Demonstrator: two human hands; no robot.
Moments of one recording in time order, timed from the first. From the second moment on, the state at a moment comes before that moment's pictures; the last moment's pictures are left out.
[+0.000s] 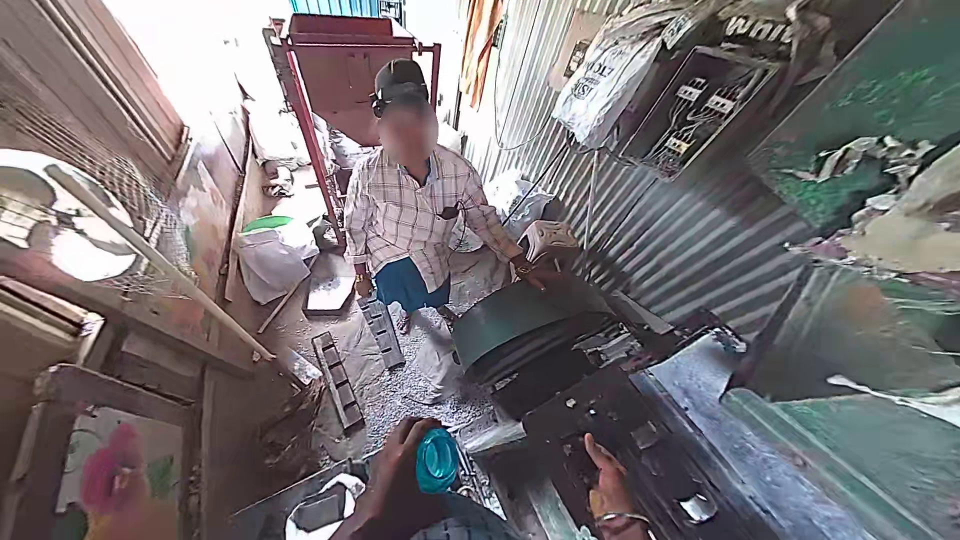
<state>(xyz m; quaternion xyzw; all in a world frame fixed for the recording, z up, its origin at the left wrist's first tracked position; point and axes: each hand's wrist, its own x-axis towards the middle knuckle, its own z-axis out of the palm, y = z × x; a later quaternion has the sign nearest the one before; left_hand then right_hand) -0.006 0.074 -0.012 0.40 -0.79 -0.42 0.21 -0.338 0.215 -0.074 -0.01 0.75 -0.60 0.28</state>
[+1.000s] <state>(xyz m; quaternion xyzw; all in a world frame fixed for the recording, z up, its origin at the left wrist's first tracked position) -0.010 0.066 -0.014 0.41 -0.78 -0.43 0.20 -0.322 0.204 -0.069 -0.18 0.88 -0.42 0.13</state>
